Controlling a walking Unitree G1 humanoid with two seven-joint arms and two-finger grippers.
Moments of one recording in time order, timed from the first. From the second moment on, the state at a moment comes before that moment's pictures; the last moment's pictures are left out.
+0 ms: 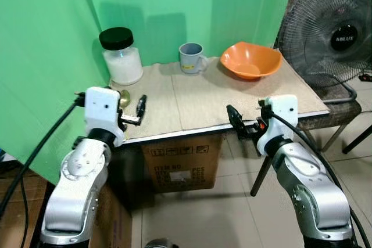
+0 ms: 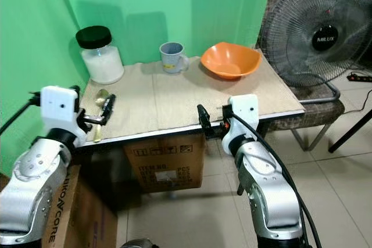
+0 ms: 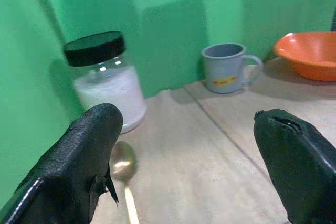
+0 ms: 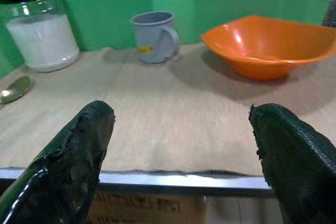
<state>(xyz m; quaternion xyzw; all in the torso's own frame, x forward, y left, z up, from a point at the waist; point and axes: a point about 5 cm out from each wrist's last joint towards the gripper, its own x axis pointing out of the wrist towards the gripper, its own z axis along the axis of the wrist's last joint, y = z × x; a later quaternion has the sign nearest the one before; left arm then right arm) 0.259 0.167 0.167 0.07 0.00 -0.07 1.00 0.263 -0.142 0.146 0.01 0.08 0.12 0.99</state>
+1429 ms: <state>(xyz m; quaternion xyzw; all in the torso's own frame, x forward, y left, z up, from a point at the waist) 0.261 0.194 0.131 0.09 0.14 -0.07 0.98 0.260 -0.129 0.149 -0.10 0.11 0.36 0.92</state>
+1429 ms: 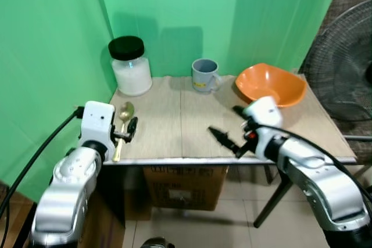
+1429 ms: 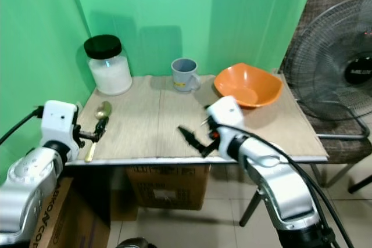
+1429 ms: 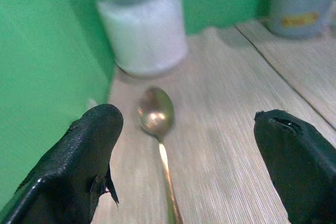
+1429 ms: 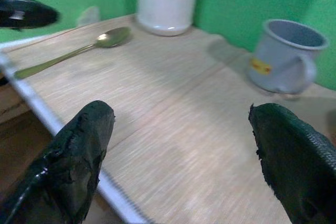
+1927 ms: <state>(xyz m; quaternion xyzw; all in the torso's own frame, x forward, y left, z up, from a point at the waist) 0.295 0.230 0.123 0.05 0.22 -0.04 0.97 0.263 -0.131 0.156 -0.14 0.11 0.41 0.89</state>
